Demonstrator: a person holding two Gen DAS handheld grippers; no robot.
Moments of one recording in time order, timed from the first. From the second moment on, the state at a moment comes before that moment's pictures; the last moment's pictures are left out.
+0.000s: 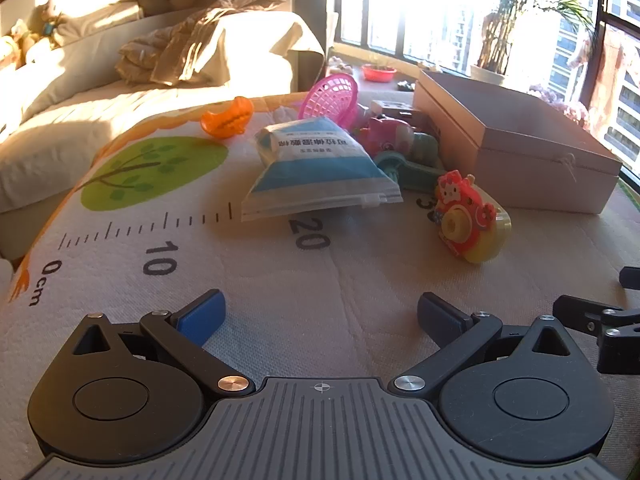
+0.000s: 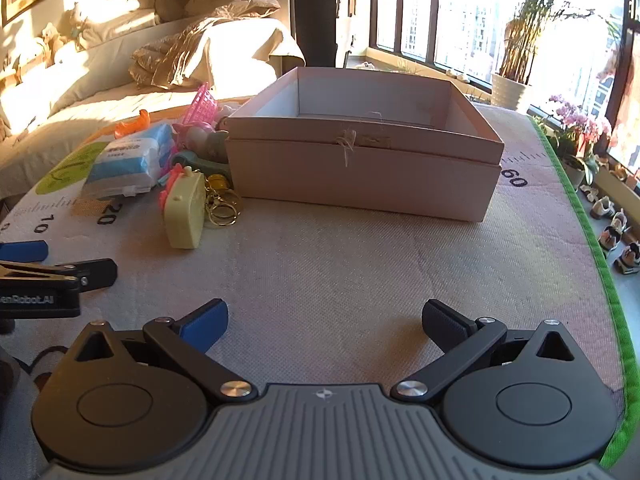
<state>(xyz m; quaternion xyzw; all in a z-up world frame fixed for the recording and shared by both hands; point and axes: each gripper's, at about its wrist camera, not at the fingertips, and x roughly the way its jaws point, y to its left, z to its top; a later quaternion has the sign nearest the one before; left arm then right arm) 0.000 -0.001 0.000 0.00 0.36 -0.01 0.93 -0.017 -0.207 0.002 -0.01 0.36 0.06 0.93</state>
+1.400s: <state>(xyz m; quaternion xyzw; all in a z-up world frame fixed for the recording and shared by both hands) -0.016 0.047 0.027 0.01 0.37 0.00 0.93 0.050 -0.135 0.024 -0.03 0.34 0.18 0.92</state>
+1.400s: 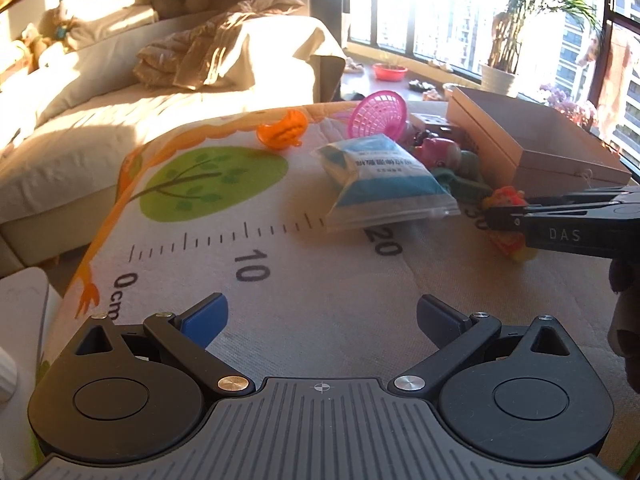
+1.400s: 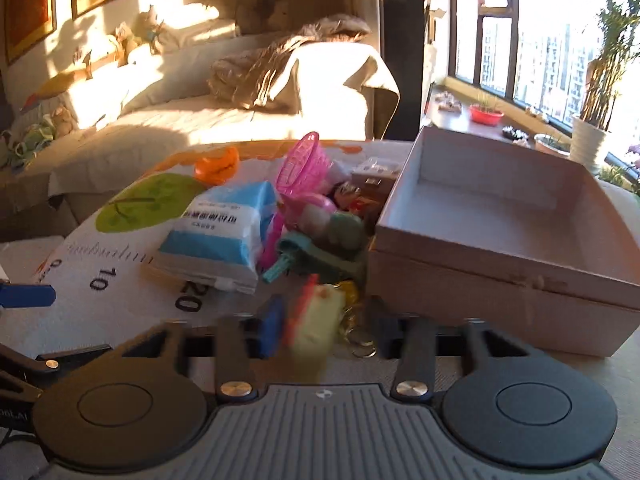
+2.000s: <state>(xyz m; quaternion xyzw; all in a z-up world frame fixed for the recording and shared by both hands) -0.002 0.030 0.043 0.00 0.36 -0.03 0.93 -0.008 -0.230 0.020 0.04 0.31 0.11 0.95</state>
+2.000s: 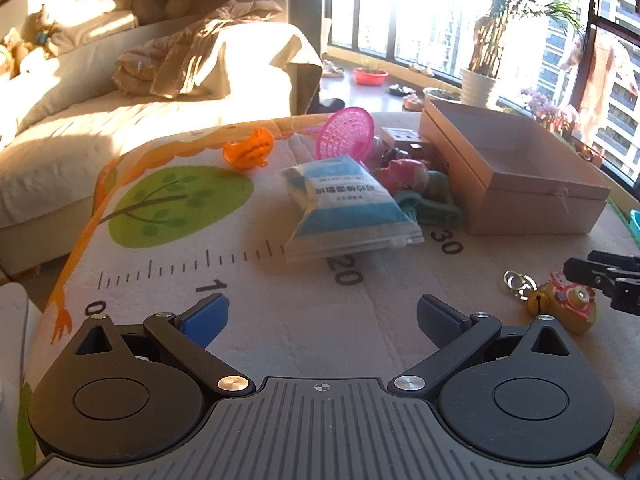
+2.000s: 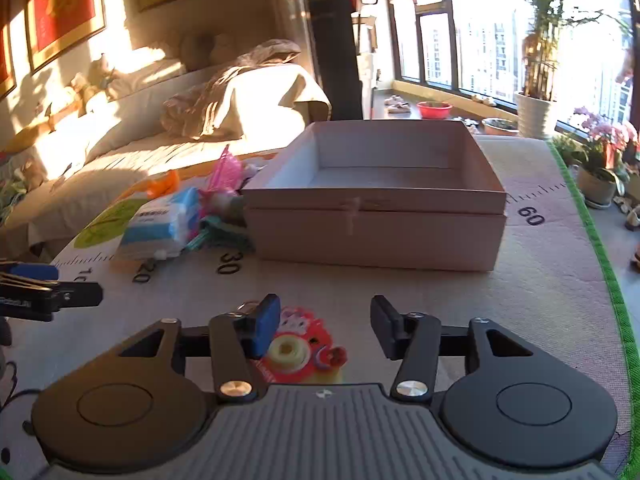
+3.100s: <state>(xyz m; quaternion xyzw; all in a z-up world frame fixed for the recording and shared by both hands) 0.128 0.064 0.063 -0.01 0.35 0.00 0.94 0.005 -0.224 0.008 0.06 0.30 0.11 0.95</state>
